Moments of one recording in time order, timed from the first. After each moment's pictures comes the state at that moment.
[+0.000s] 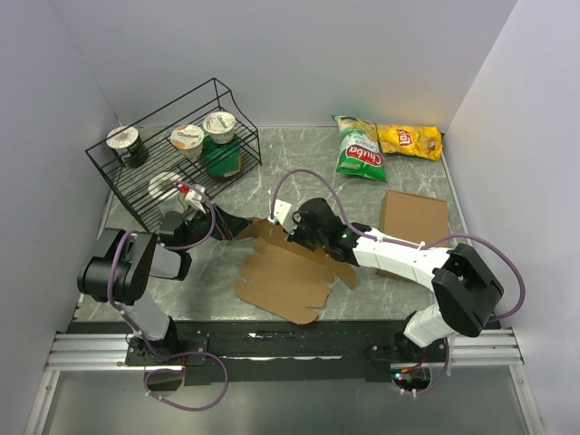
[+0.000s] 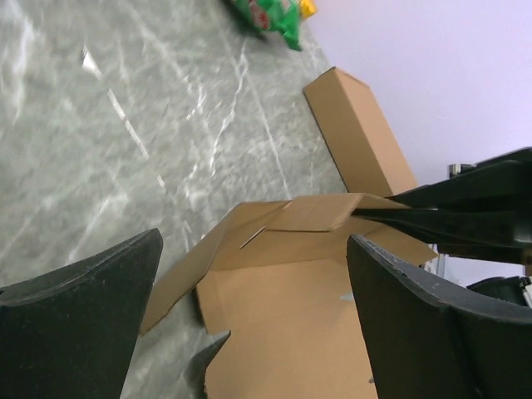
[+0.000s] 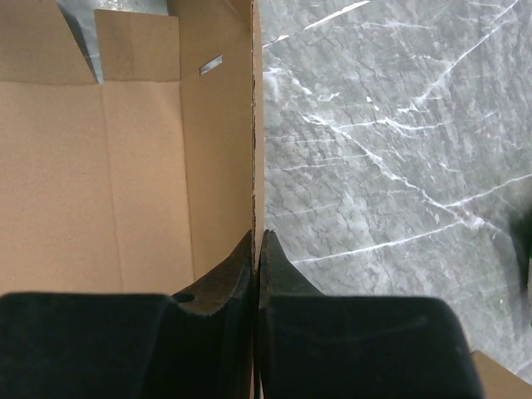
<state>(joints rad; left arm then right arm) -0.14 1.68 0.36 1.25 0.75 -0.75 0.81 1.48 0.90 -0.13 0.07 -0.45</state>
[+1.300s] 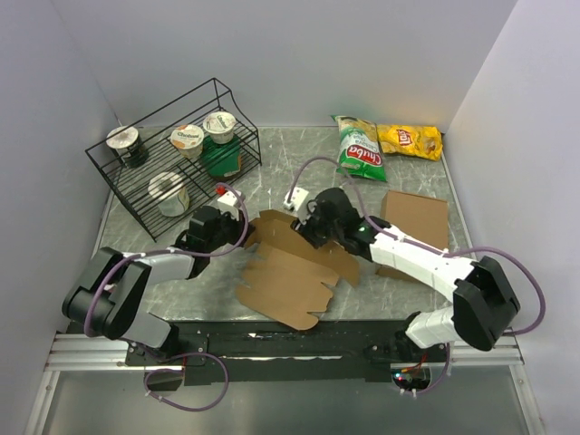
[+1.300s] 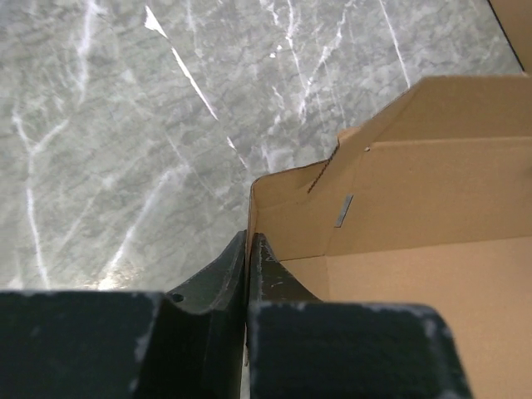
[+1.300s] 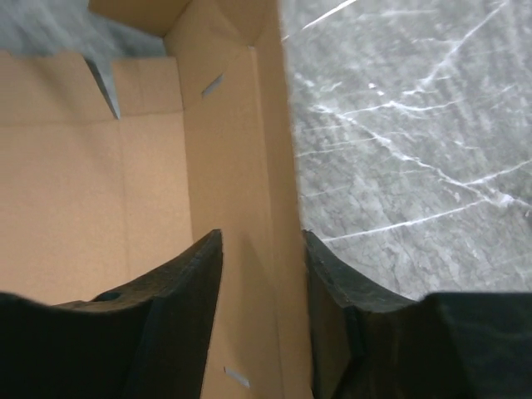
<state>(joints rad) -0.43 1.46 0.48 0.59 0.26 -0.21 0.74 1.37 0.92 -0.23 -0.06 -0.33</state>
